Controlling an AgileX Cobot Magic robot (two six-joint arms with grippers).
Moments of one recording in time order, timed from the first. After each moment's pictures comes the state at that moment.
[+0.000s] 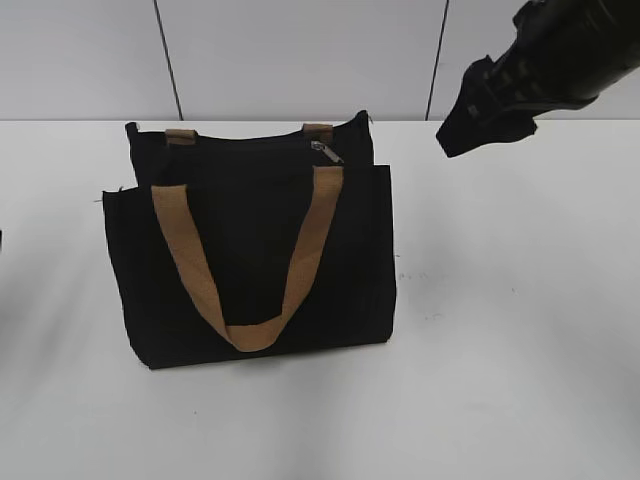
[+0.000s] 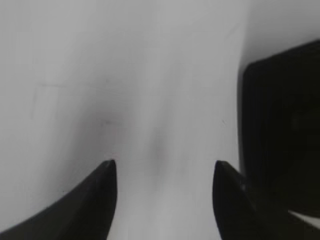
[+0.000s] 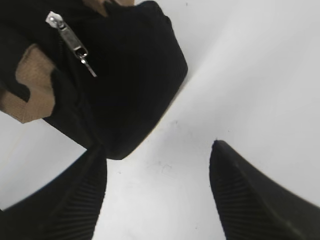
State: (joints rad) left arm -0.14 1.22 -0.75 0.02 0.66 -0.19; right arm 0.32 1.51 -1.22 0.33 0.82 -0.49
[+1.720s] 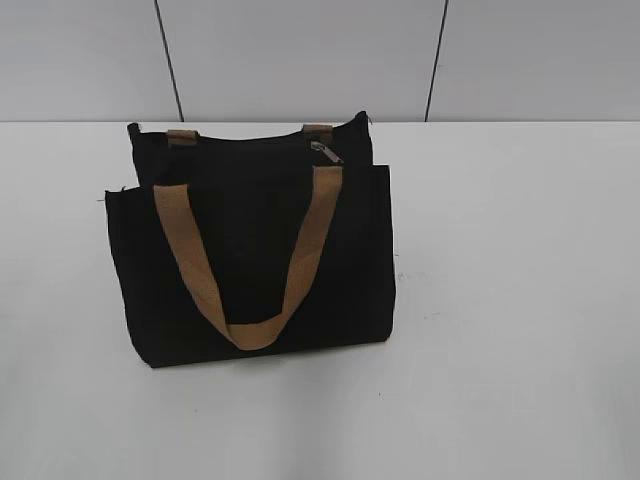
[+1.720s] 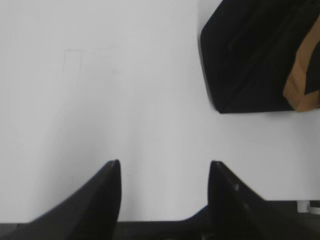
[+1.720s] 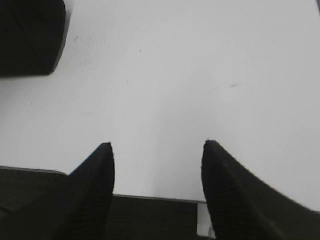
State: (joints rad) left arm -0.14 0.40 -0.66 -0.05 1.15 -0.06; right arm -0.15 0.09 -0.56 0.22 1.22 -0.24
